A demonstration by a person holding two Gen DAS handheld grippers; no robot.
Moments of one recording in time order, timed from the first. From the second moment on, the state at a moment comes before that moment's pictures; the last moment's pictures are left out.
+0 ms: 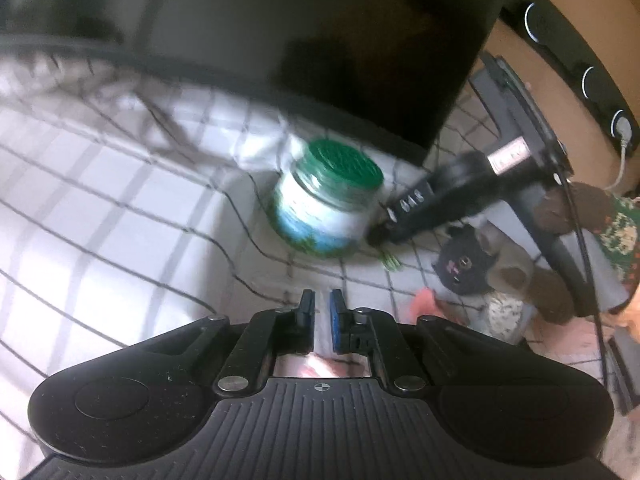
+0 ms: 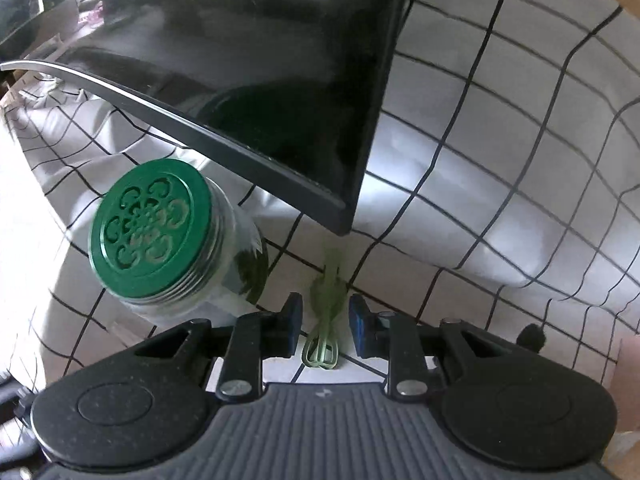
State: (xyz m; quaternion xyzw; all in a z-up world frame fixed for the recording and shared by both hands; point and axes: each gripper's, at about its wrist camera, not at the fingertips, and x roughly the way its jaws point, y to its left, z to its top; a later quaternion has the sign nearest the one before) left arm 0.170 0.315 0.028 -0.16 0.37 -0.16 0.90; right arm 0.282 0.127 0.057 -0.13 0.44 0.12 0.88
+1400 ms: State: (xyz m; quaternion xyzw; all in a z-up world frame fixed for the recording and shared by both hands) left arm 0.182 0.235 0.032 0.04 0.39 -0.09 0.91; right arm 0.228 0.097 0.091 -0.14 0.38 0.21 0.89
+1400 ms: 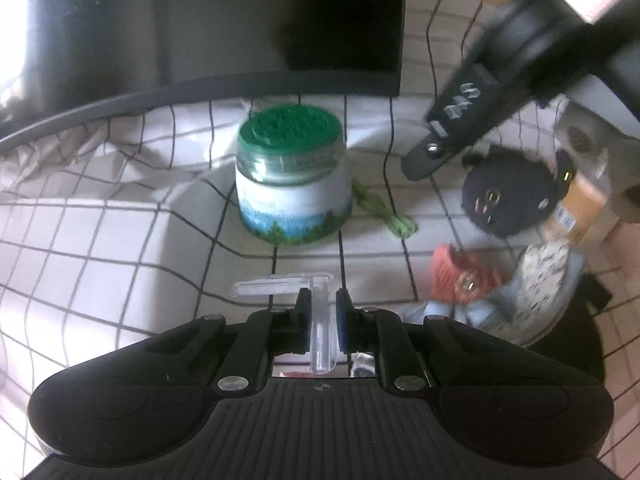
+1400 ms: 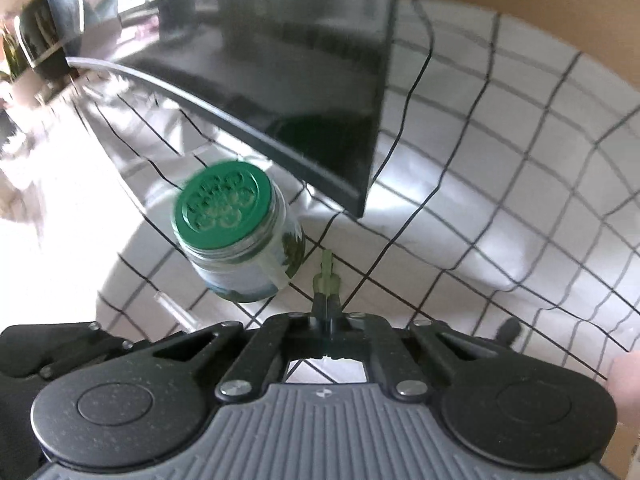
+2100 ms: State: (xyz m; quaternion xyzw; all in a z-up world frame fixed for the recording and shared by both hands) left arm 0.178 0.200 0.145 0.03 0.27 -0.14 0.95; right arm 0.141 0.000 0.203 -0.04 0.29 0.23 0.93
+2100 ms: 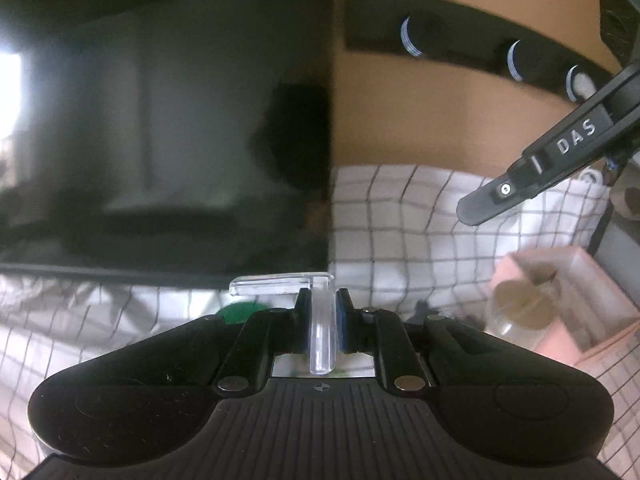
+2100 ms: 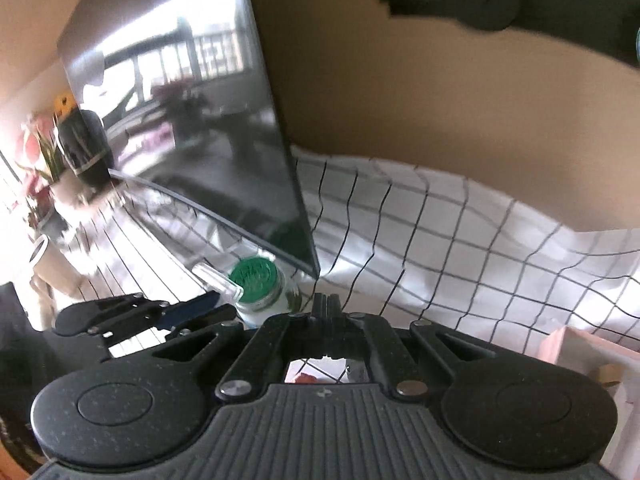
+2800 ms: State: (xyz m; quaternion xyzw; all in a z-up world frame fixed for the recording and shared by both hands) left arm 0.161 0.282 0.097 -0.07 0.32 -0.08 0.94; right arm 0.218 0.077 0.103 -0.08 0.38 0.24 0.89
